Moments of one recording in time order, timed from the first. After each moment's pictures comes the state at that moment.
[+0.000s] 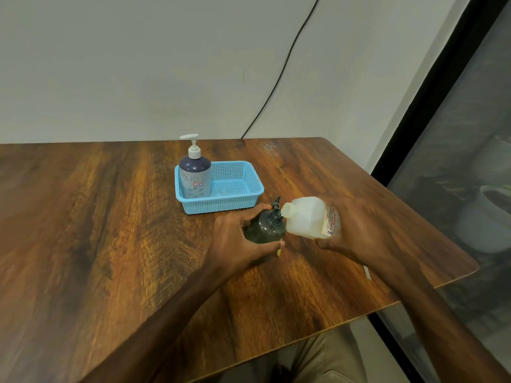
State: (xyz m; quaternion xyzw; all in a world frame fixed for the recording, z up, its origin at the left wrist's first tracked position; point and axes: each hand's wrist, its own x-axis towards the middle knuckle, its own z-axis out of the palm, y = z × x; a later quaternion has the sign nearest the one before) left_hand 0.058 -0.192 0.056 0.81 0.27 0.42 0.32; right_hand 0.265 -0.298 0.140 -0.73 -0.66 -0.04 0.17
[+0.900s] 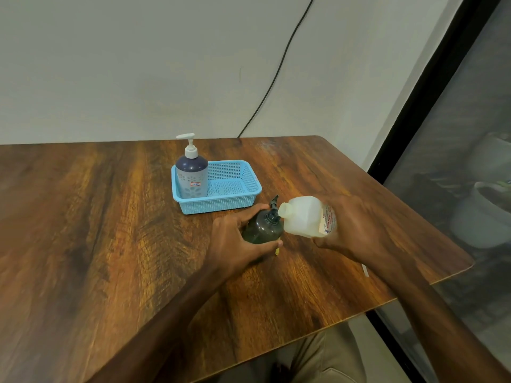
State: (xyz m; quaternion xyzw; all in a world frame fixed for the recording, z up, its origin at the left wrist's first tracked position) left_hand 0.059 -0.190 0.048 0.80 0.26 0.43 0.32; right_hand 0.252 -0.303 0.143 -0.76 -0.62 -0.03 0.19
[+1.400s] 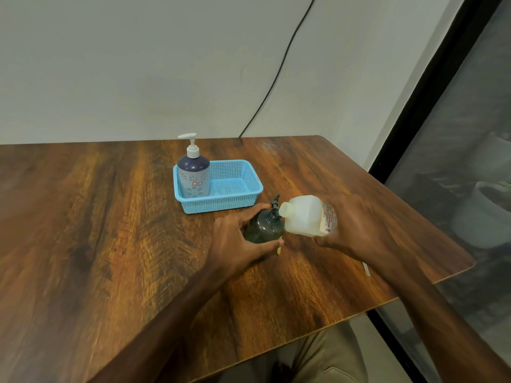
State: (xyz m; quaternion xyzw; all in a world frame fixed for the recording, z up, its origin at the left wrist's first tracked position) left_hand 0.059 -0.190 0.046 0.80 0.27 0.44 0.33; right_hand 0.249 -0.303 0.145 -0.77 -0.61 -0.02 0.18
